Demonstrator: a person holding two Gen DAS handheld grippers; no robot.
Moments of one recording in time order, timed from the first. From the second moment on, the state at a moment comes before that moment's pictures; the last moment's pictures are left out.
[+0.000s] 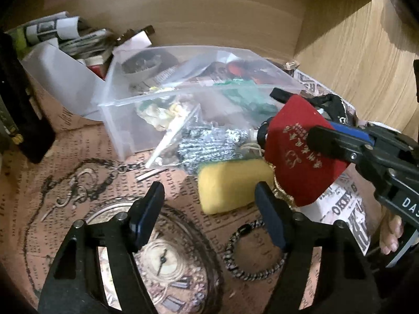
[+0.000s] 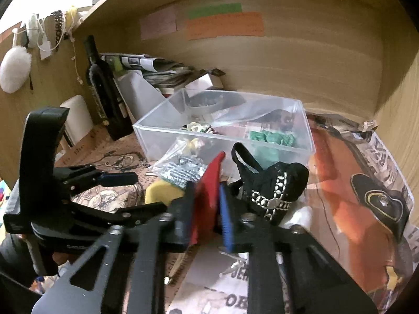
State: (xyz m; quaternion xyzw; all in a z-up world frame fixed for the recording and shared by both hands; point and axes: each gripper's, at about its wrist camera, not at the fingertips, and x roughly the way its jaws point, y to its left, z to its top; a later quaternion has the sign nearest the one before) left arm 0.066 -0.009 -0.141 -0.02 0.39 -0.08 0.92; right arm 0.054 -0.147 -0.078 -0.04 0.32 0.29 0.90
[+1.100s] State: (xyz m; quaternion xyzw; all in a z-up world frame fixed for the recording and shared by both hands) left arm 0.032 0.026 -0.114 -0.06 0.33 -0.07 0.94; right arm 0.052 -0.135 -0.083 -0.07 0.33 0.30 0.89
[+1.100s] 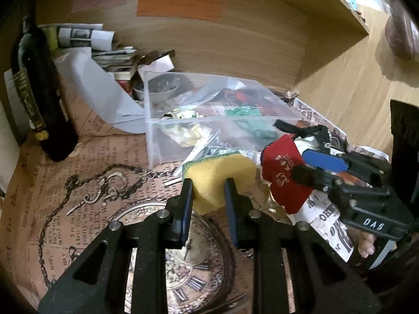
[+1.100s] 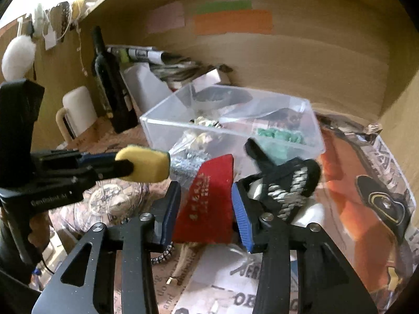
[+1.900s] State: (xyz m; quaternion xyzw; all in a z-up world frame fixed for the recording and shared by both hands) left arm 0.030 0.052 -0.102 -0.09 0.32 -0.05 0.94; right arm 0.054 -0.122 -0.070 -0.06 0.32 0.34 0.88
